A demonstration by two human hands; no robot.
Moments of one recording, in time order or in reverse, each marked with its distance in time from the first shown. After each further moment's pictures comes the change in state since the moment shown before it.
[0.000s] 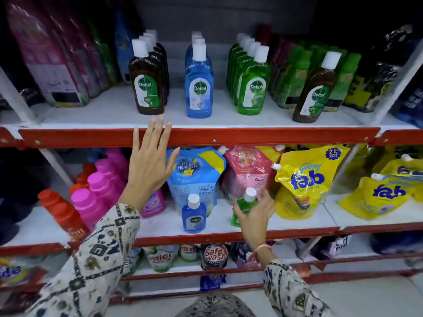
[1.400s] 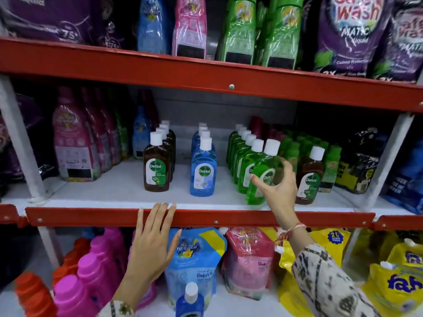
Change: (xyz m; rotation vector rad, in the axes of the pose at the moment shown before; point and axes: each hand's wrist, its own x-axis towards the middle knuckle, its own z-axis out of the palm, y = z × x) left_hand -0.001 -0.002 0.013 -0.056 0.109 -0.006; right_hand 0.200 -0.165 -0.087 0.320 0.149 -0.249
